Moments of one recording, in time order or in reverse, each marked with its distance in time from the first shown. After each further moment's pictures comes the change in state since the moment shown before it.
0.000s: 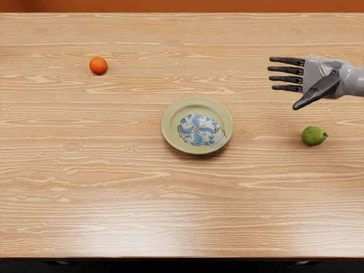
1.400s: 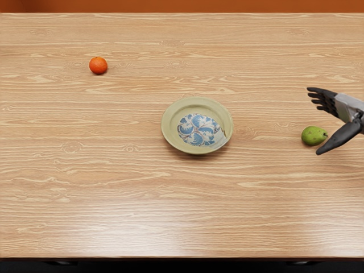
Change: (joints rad) left arm 0.000 0.000 0.000 0.000 0.000 0.000 0.000; right arm -0.326 -0.130 0.018 0.163 -0.734 -0.449 0.539
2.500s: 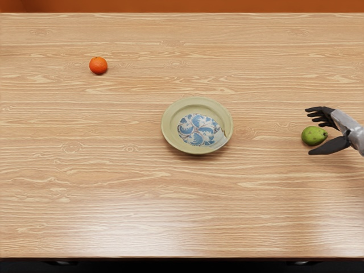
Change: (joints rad) left arm 0.000 0.000 0.000 0.000 0.000 0.000 0.000; right arm -0.059 0.099 -0.099 0.034 -0.073 -0.423 -0.056
